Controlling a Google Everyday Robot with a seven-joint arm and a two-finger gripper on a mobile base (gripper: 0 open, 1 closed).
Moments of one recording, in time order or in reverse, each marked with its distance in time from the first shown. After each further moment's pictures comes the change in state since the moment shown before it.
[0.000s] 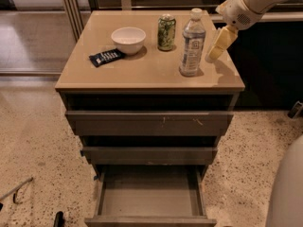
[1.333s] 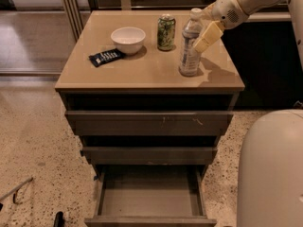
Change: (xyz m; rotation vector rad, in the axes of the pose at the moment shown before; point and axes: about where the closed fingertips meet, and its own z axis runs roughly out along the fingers) arm -0.044 0.006 0.021 -0.185 -0.254 0.096
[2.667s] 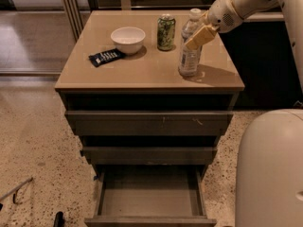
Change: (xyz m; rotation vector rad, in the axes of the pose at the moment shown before) arm 0.000 0.002 0.014 -0.024 -0.011 0.017
